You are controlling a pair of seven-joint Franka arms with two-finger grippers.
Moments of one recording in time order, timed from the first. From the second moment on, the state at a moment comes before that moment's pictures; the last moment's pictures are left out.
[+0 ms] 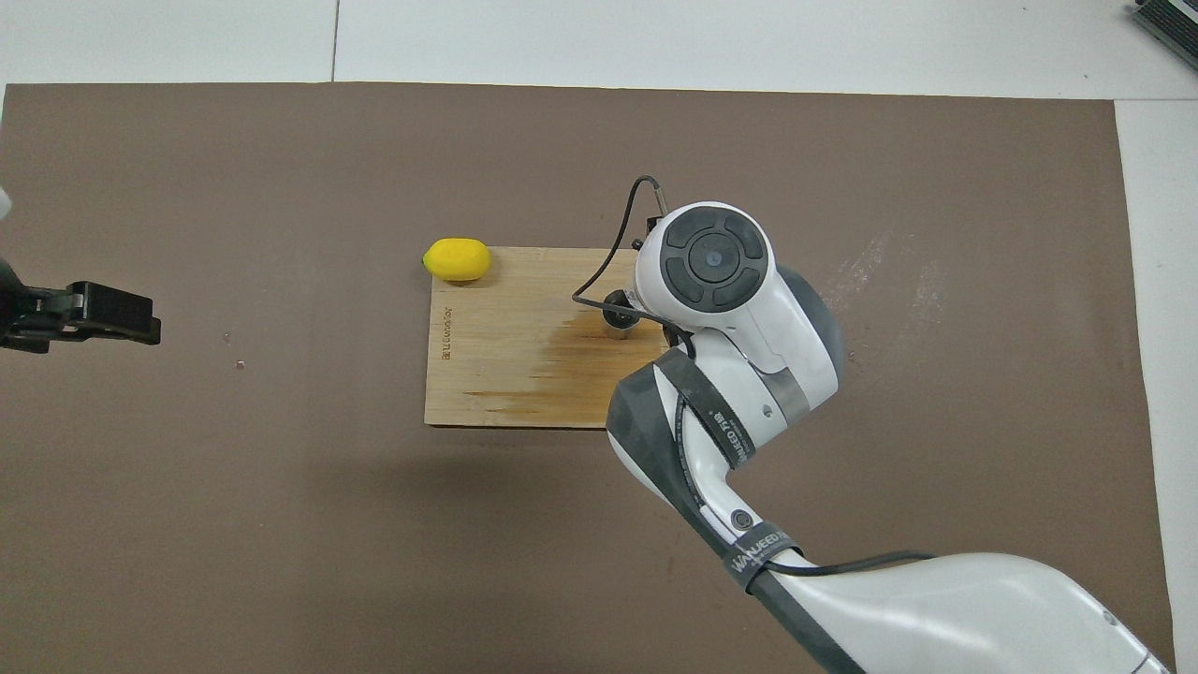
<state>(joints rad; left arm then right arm) 0.06 -0.09 -0.11 -1.67 -0.04 1.56 -0.07 0.43 0.38 0.08 -1.65 -0.19 2.16 2.00</state>
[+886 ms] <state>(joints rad) 0.06 -0.09 -0.11 -1.67 -0.04 1.56 -0.07 0.48 0.38 0.08 -1.65 -0.36 2.14 2.00</state>
